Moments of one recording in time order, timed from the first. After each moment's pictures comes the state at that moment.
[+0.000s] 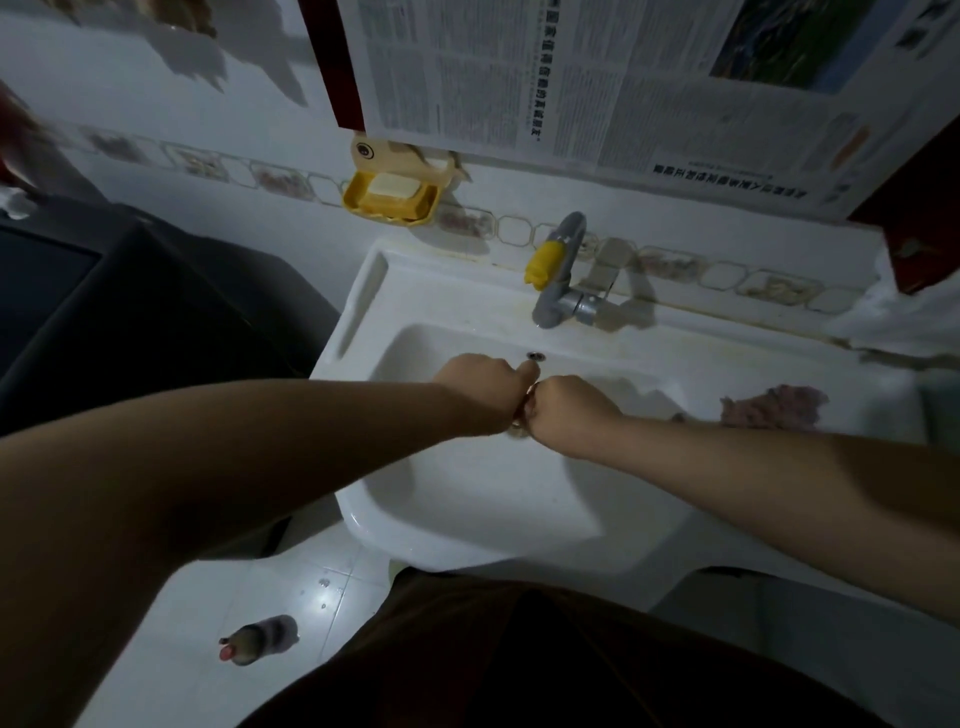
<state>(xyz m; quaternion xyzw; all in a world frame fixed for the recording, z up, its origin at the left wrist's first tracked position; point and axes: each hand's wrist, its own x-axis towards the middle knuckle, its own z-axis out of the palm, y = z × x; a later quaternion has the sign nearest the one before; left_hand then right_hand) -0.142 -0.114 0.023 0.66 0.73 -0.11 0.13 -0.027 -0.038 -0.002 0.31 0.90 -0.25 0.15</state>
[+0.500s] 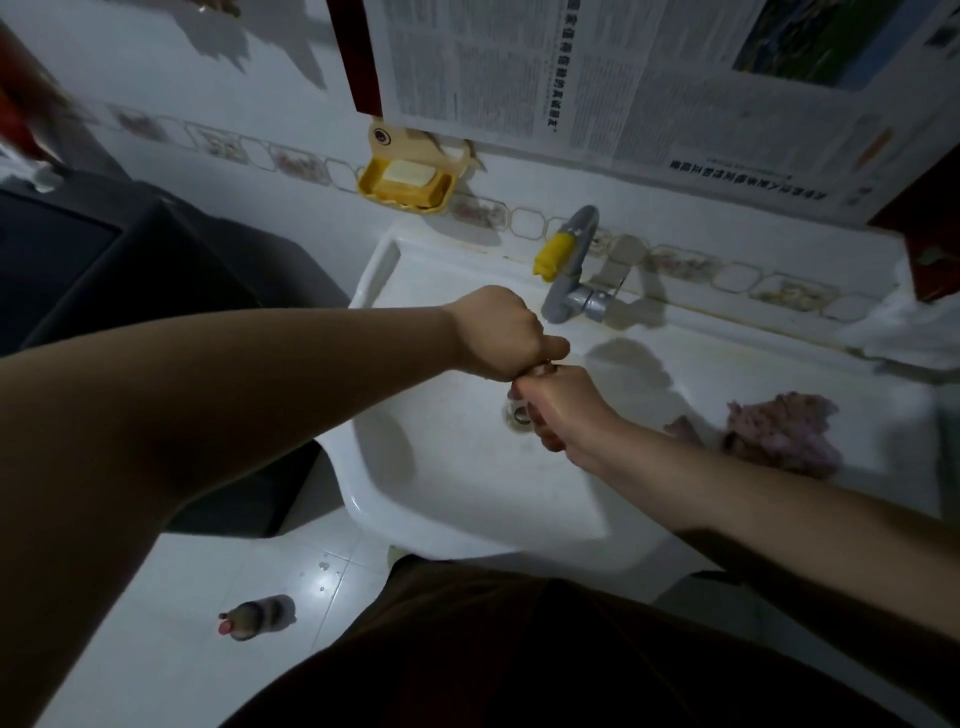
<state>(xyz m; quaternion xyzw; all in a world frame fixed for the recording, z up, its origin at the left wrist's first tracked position) -0.169 -0.085 0.055 0.82 0.55 -0.15 -0.03 -0.032 -0.064 0.036 0.50 0.56 -0.66 0.01</state>
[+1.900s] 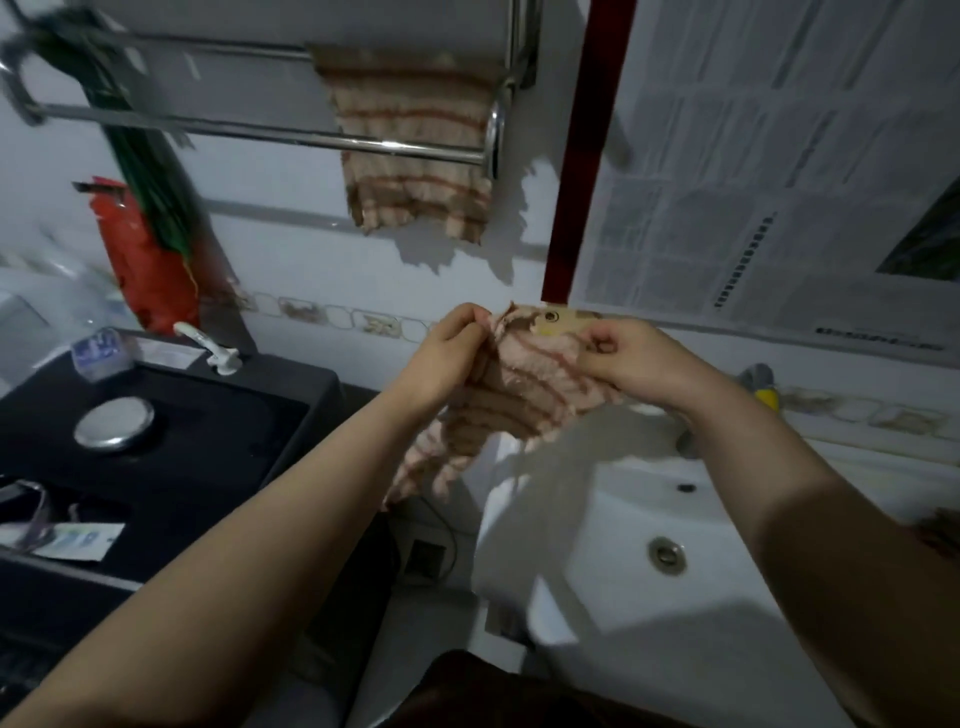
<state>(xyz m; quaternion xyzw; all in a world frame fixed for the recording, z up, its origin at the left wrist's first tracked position) -0.437 -0.250 0.135 0.40 0.63 0.58 0.33 -0.263 -0.130 0.169 0.32 0.85 -0.40 -0.12</state>
